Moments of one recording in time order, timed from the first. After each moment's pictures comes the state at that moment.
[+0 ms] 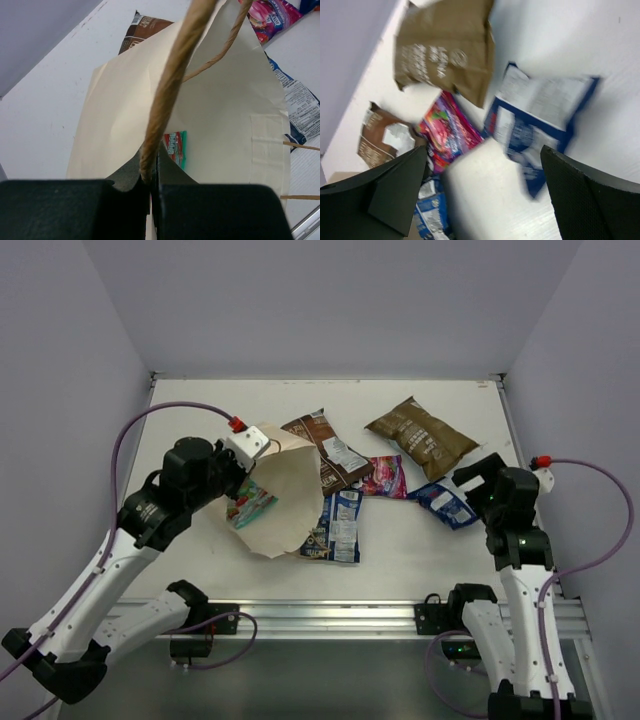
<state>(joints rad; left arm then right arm) -0.58 0.87 1.08 -0.65 0.01 0.27 -0.06 0.65 0.68 -0.63 0.12 0.85</state>
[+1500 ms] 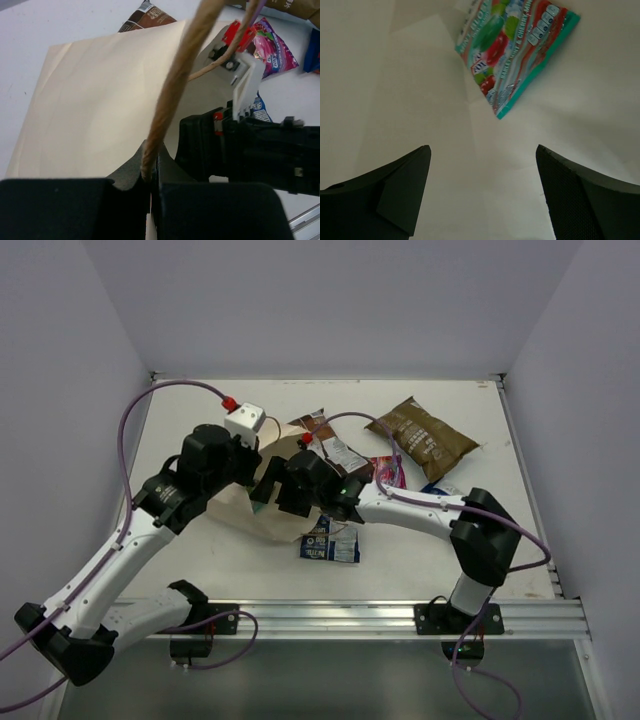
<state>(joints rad) -0.58 1.00 1.11 -0.60 -0.10 -0.08 1.01 1.71 1.24 -0.12 0.05 1.16</state>
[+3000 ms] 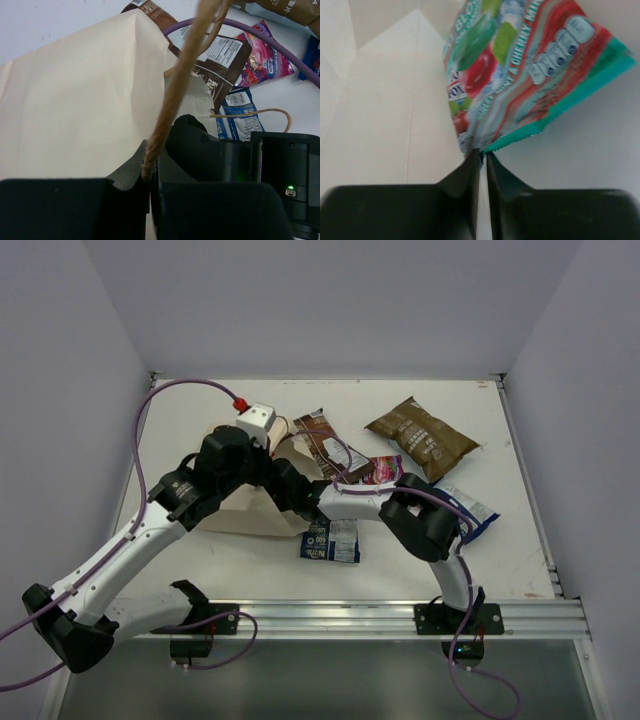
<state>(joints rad) -0.67 1.07 1.11 -0.56 -0.18 -0.19 1.01 2.11 1.38 0.13 -0.29 1.10</state>
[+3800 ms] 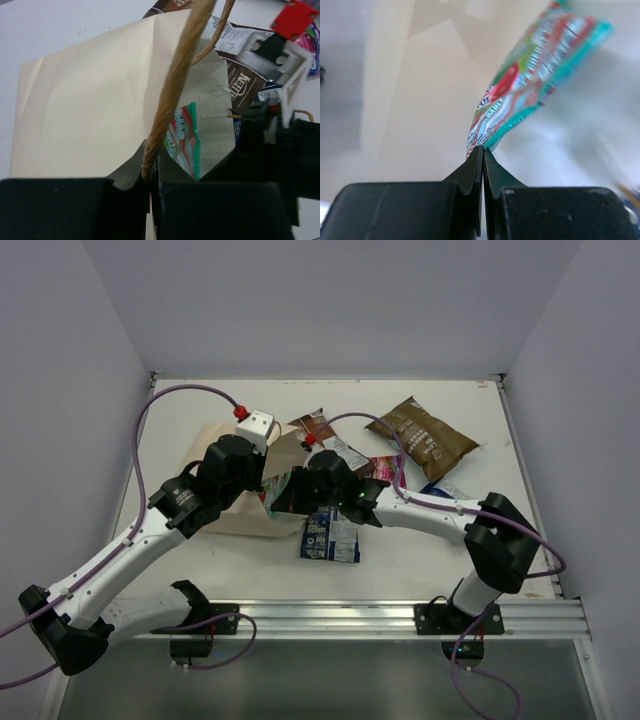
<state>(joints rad) -0.72 1.03 1.08 -0.59 -0.36 -0.15 0.97 1.68 1.13 0.04 -0.17 0.98</state>
